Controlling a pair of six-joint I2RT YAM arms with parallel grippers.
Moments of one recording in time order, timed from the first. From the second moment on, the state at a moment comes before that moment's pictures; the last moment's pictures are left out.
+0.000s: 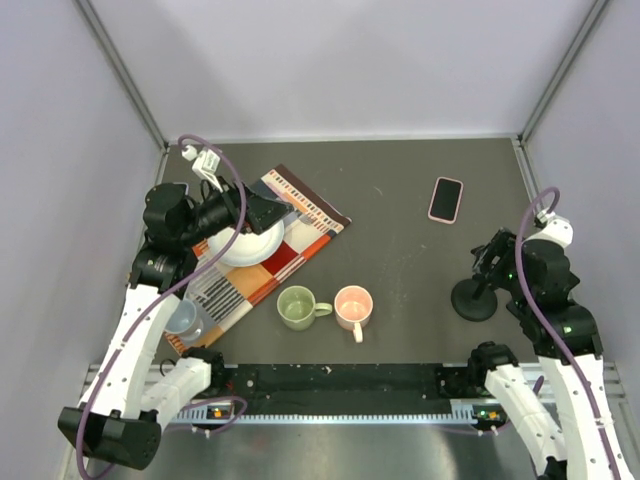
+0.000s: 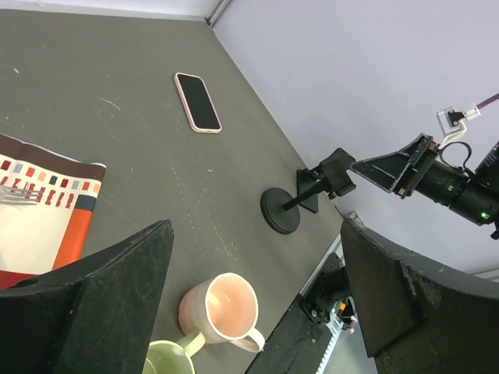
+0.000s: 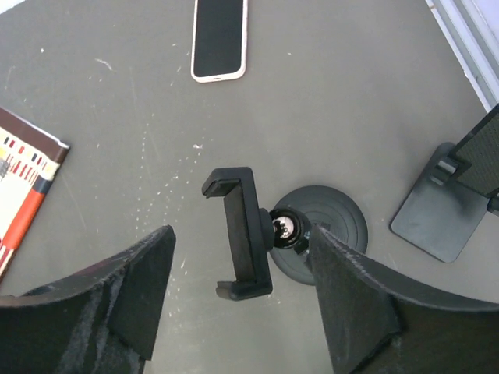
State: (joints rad) left arm -0.19 0.92 1.01 -0.16 0.70 -0.63; right arm 0.16 0.52 0.89 -0.89 0.27 0.45
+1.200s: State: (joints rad) left arm -0.52 1.06 0.92 0.00 0.68 -0.74; right arm 0.16 0.64 0.78 -0.71 -0.03 0.33
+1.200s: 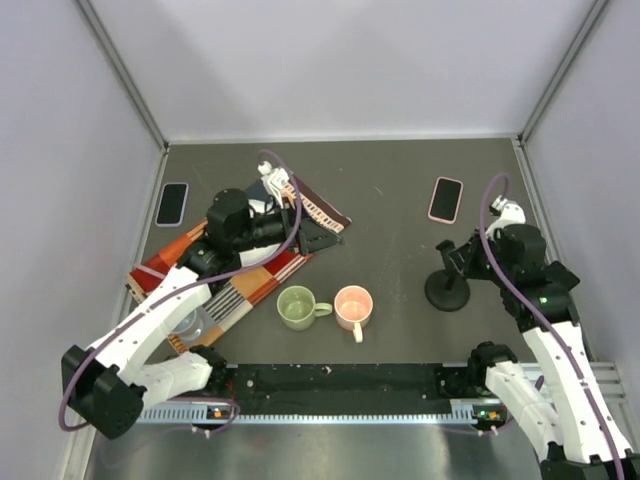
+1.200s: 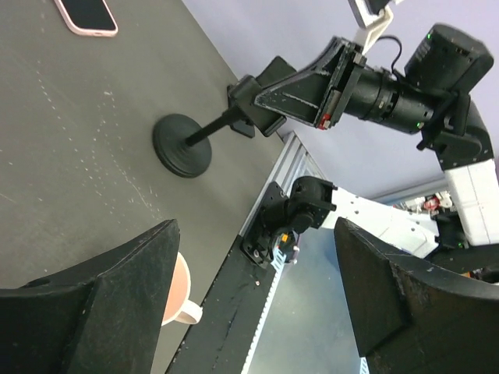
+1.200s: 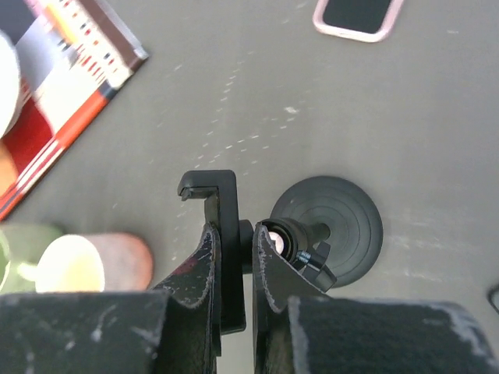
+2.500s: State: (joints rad) left arm -0.85 1.43 1.19 -0.24 0.48 -0.39; right arm 0.25 0.90 0.86 -0.59 -0.52 0.12
